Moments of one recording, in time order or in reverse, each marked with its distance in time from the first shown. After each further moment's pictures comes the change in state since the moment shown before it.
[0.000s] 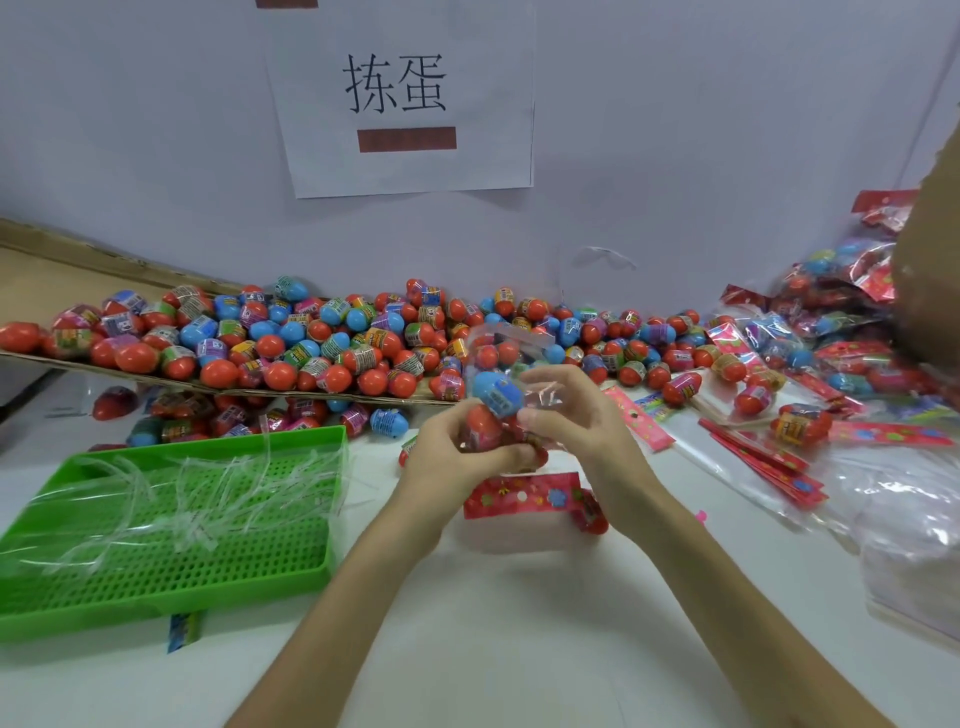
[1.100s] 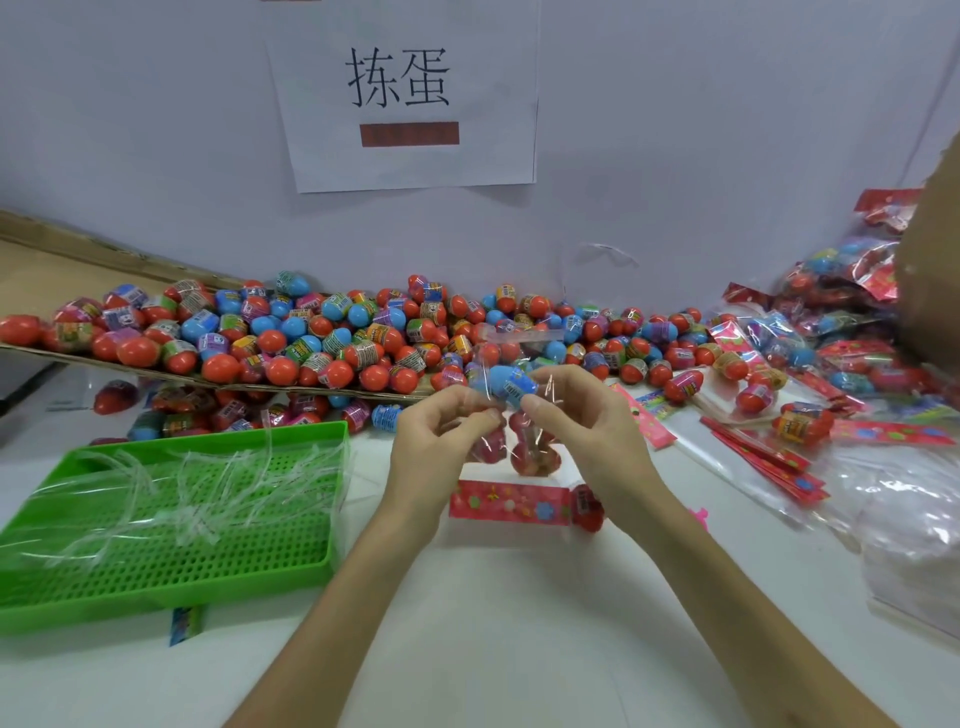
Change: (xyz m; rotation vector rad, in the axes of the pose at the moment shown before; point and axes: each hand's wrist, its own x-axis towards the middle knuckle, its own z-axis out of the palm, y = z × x) left_hand 0.002 0.000 -0.004 -0.009 0.173 0.134; right_hand -0.001 0.002 0.003 -0.002 0.070 -0.065
